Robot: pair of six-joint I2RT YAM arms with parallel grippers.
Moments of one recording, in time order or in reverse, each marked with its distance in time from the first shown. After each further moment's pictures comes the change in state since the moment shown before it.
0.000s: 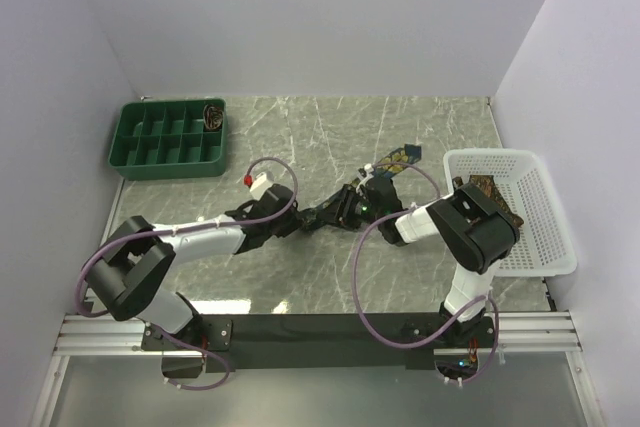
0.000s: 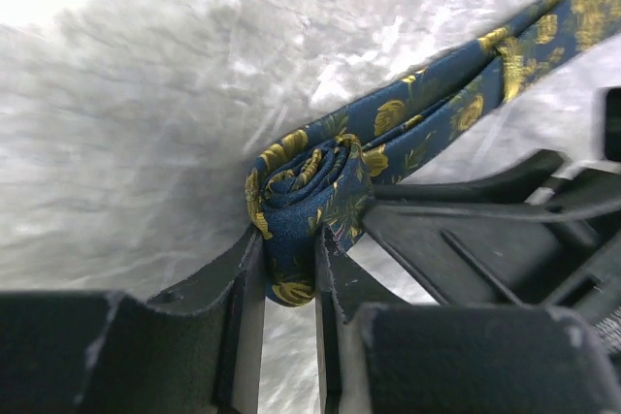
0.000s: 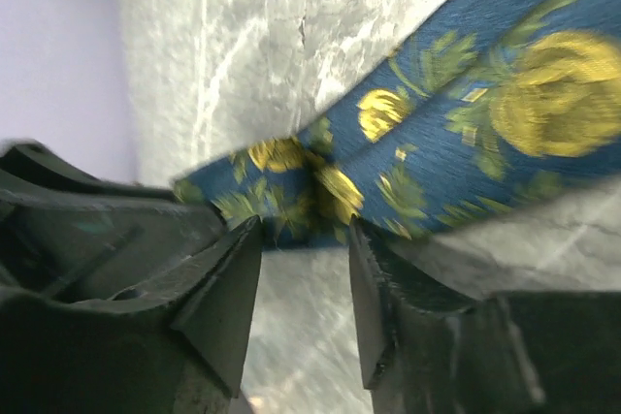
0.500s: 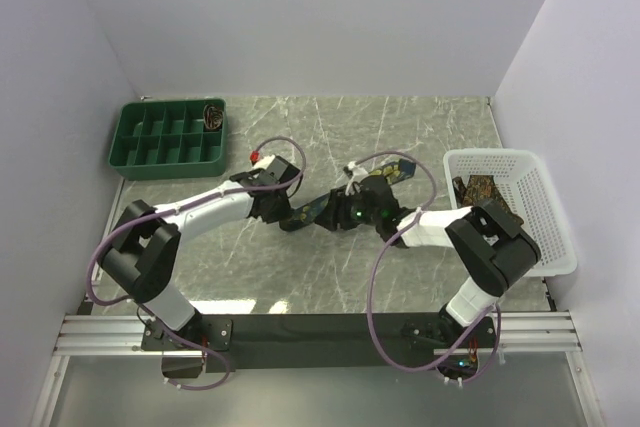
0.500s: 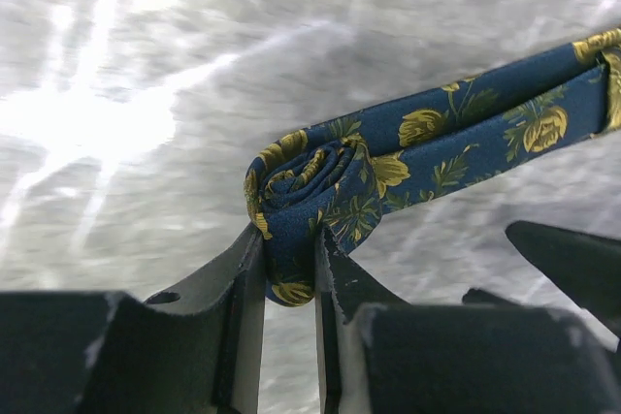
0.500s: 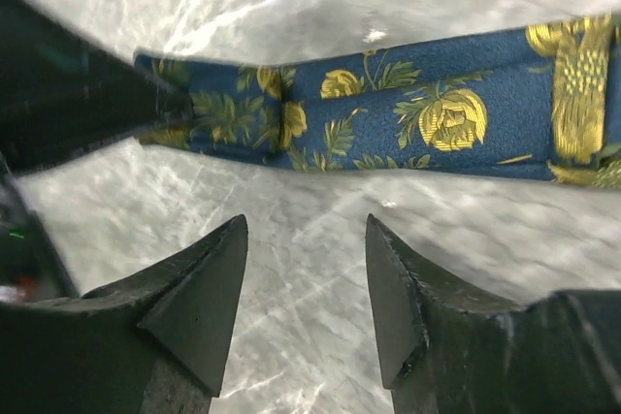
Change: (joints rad) left arm 0.079 0.115 0.365 -0.588 -0.008 0.289; right arm 0.066 -0.181 0.013 -0.198 0.072 -0.434
